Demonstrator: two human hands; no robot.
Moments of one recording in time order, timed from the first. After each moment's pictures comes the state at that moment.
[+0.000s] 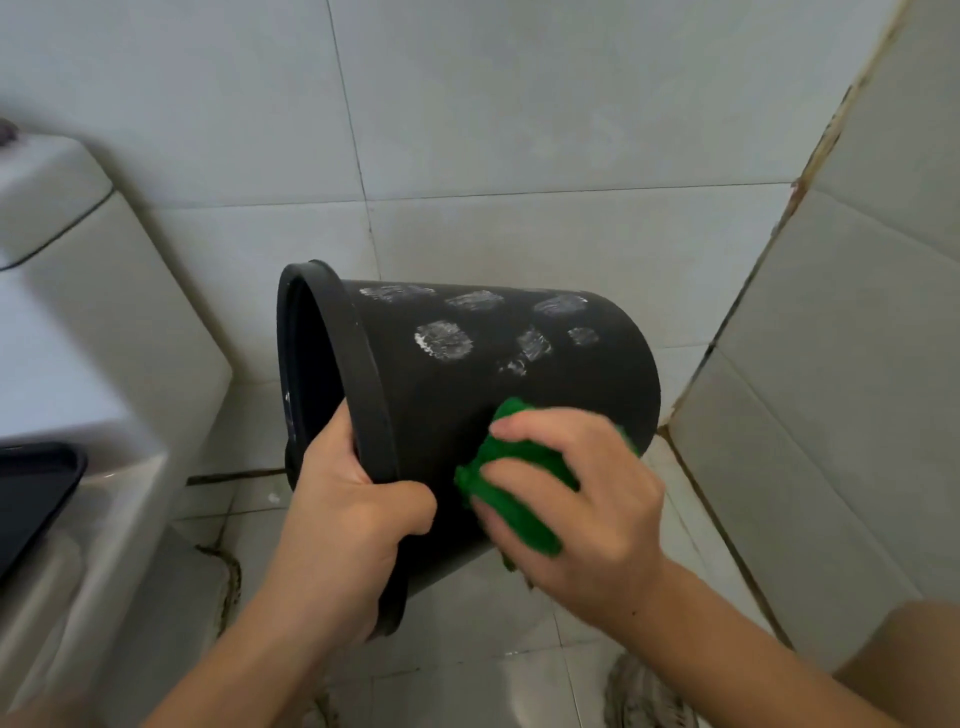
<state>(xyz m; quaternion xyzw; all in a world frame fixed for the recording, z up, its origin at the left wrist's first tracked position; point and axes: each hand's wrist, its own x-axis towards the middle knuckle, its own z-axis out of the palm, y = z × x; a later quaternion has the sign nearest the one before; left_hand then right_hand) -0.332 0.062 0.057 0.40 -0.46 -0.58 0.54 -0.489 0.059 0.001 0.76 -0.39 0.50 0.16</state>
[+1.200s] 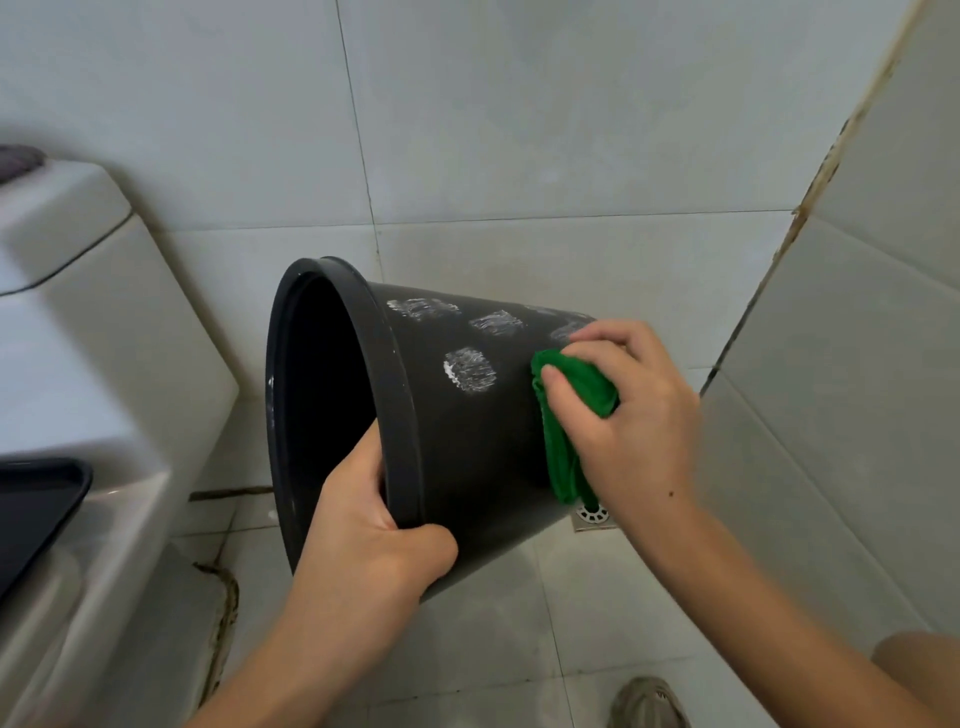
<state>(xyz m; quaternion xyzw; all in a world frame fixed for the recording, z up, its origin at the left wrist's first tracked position) -0.336 0.068 0.067 0.45 -0.57 -0.49 0.48 -0.513 0.011 0.034 0.63 -0.56 0.54 0.07</state>
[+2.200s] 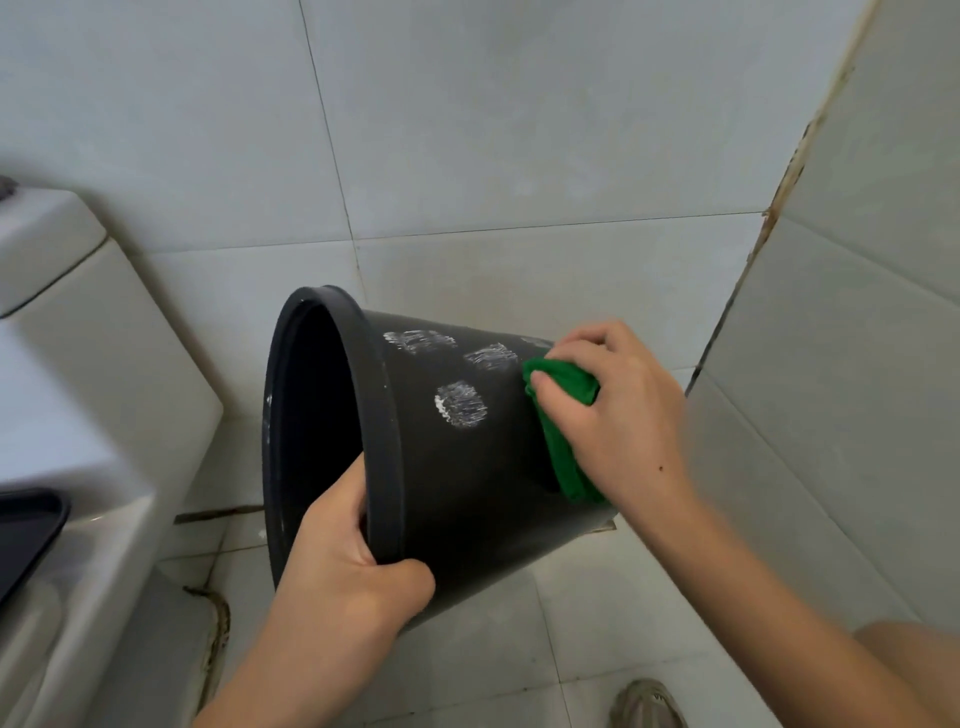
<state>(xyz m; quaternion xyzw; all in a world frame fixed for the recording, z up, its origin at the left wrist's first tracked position) -0.334 0.069 0.062 0.45 -0.60 -0.48 0.46 -0.525 0.007 0.048 0.63 -0.64 0.45 0.02</state>
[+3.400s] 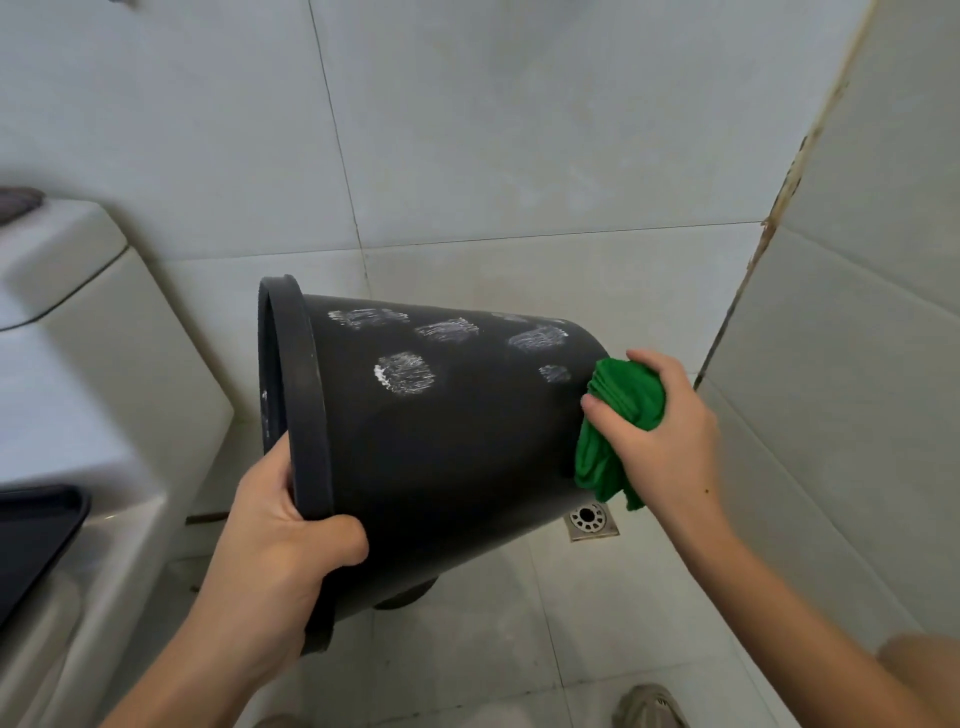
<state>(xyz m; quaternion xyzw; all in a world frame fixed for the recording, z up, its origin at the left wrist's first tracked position) -0.309 0.063 0.066 0.44 -0.53 -0.49 0.53 -0.558 0.019 0.021 0.50 -0.68 0.52 -0.12</state>
